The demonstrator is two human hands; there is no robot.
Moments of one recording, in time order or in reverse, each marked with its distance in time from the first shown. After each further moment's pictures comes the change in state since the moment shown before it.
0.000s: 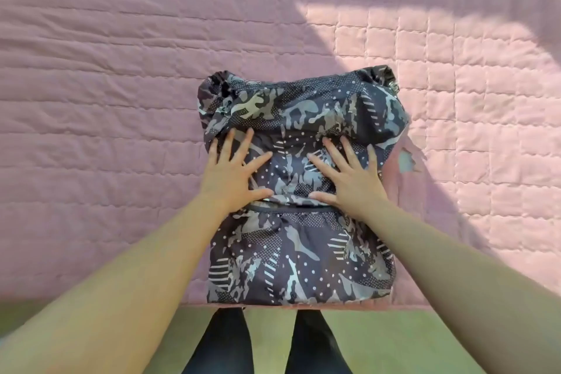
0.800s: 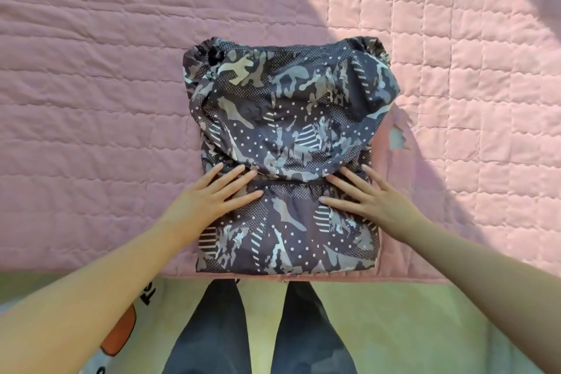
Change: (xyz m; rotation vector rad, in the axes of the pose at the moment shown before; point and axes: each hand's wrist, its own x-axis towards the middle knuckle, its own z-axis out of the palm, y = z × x) left_hand -0.081 -0.006 0.048 0.284 0.079 0.449; right_hand -0.083 0.056 0.050 -0.406 0.184 -0.501
